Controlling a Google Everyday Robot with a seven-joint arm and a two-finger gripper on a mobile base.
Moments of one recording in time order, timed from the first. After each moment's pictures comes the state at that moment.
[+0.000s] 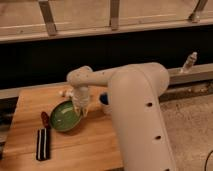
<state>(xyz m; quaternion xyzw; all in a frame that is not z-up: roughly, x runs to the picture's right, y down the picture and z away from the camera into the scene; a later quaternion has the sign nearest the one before) -0.155 0.150 0.824 -0.35 0.28 0.63 0.64</state>
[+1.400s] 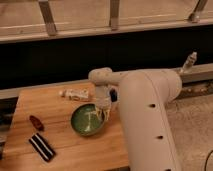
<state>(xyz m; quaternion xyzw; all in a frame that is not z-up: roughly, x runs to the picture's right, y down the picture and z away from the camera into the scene) -0.001 0.174 0.829 -0.35 0.43 0.63 0.54</state>
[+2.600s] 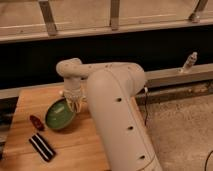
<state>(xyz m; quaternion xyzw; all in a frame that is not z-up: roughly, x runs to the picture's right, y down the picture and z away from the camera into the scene) -0.175 0.120 0.821 -0.37 0.35 0.58 0.64</state>
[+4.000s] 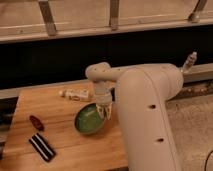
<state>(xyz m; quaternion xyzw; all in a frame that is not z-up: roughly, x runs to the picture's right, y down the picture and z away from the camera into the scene) 0.003 0.156 0.796 -0.33 0.45 0.60 0.58</state>
